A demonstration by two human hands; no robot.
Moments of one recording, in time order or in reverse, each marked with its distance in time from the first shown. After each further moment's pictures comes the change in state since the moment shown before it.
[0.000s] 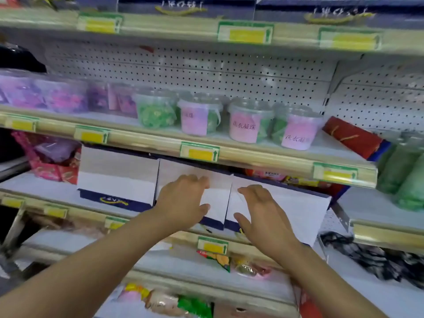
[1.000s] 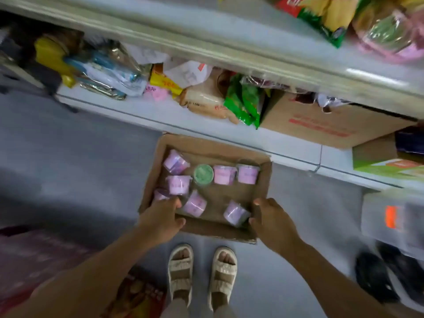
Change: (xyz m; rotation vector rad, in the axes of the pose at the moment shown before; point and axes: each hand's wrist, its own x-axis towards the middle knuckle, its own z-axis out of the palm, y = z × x) left_hand -0.373 -0.168 0.498 -0.339 -0.934 -0.547; right_hand -0.342 -0.053 0.460 0.278 -0.977 0.617
